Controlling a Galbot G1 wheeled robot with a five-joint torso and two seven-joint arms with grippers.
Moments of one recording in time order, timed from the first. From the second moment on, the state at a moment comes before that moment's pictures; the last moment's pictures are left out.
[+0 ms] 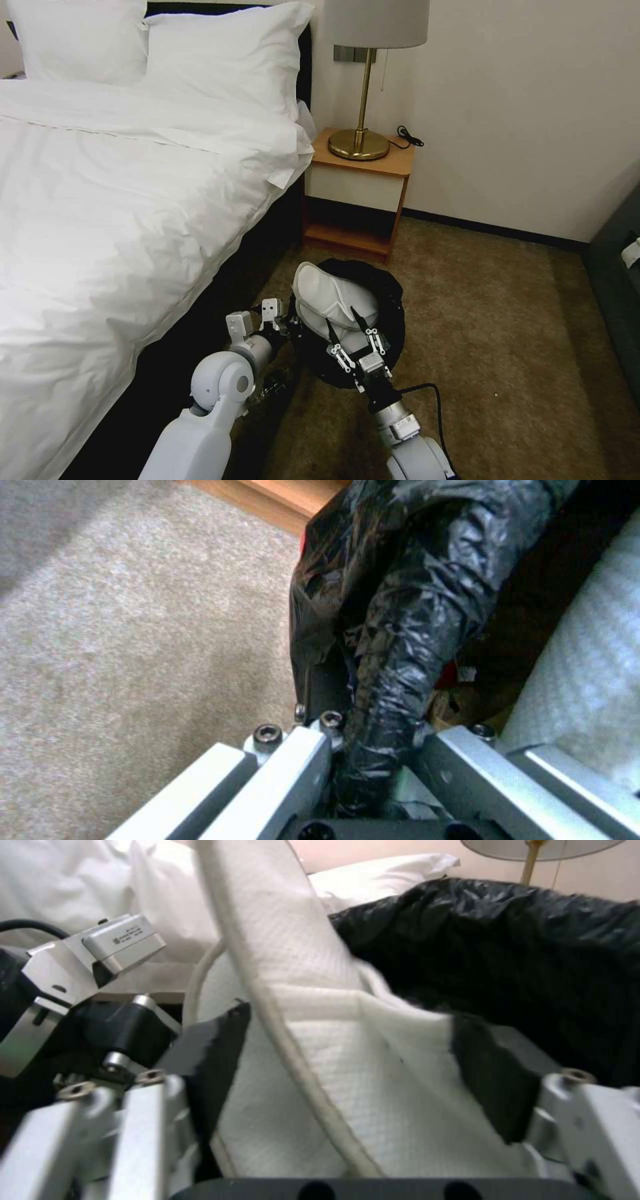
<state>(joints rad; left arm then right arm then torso) 1.15 -1.37 -0.31 -1.86 -0.68 0.62 -0.08 -1.41 1.38 0.19 1.72 -0.13 0.54 0.01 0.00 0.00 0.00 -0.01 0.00</state>
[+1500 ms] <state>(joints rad) 1.15 -1.37 -0.31 -1.79 -0.67 0.61 -0.10 -1.40 1.29 0.28 1.92 -0.05 0.44 0.04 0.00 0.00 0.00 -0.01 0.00</state>
